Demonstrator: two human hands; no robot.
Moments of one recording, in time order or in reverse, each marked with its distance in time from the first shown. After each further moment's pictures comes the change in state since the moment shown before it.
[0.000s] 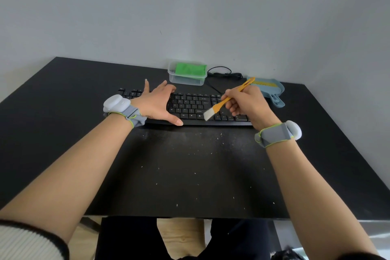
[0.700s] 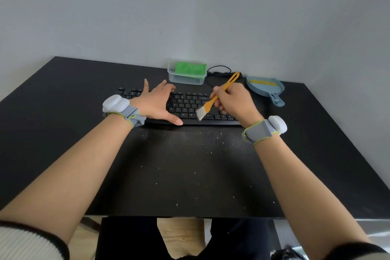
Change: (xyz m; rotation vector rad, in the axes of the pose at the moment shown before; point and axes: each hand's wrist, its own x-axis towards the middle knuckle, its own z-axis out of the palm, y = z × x) left_hand -0.002 0.000 -0.001 -0.014 0.000 -0.006; right_hand 0.004 -0.007 0.030 -0.226 0.038 -0.075
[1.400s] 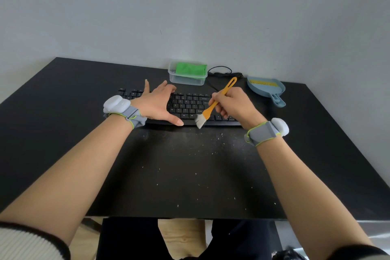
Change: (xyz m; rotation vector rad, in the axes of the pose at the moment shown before) left_hand -0.002 0.003 0.000 -0.001 0.002 0.006; right_hand 0.000 0.008 -0.003 0.021 -0.095 0.027
